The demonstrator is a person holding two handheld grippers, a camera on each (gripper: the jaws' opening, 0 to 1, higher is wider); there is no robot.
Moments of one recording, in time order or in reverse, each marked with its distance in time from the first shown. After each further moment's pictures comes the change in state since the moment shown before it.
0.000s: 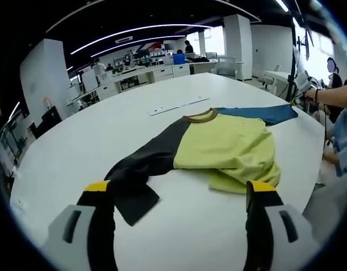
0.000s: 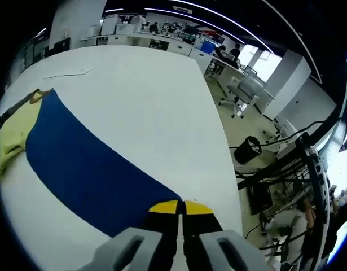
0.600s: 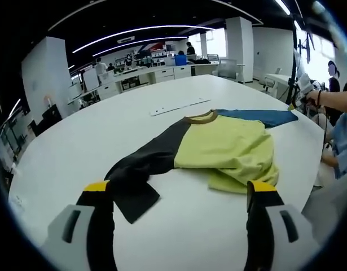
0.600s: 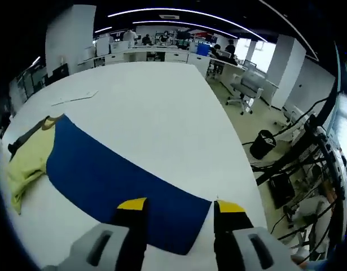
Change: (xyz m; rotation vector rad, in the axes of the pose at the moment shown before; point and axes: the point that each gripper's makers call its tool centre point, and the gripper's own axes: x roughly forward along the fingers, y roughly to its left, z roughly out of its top) left arm -0.007 0.002 -0.001 -0.017 -0.015 -0.003; right arm -0.024 0.036 0.012 0.185 -0.102 0.167
